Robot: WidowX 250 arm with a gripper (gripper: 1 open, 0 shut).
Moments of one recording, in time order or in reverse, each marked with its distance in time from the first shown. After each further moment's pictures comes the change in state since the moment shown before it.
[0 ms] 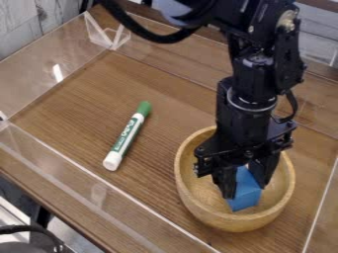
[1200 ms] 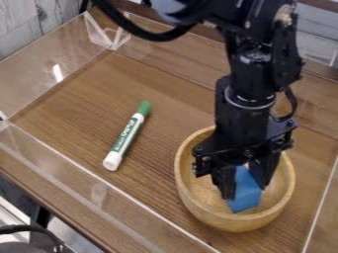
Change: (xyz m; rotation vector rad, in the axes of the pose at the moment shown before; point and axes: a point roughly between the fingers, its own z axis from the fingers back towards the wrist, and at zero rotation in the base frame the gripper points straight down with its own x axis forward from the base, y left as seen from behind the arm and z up) arm -0.003 0.003 0.004 -0.003 0.023 -0.010
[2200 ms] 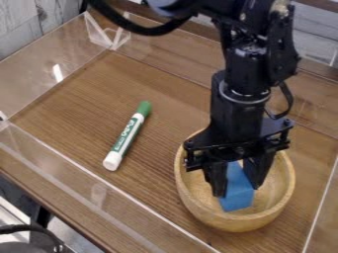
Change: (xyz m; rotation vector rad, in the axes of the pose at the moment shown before) arm 0.000 0.011 0.007 0.045 0.011 -0.055
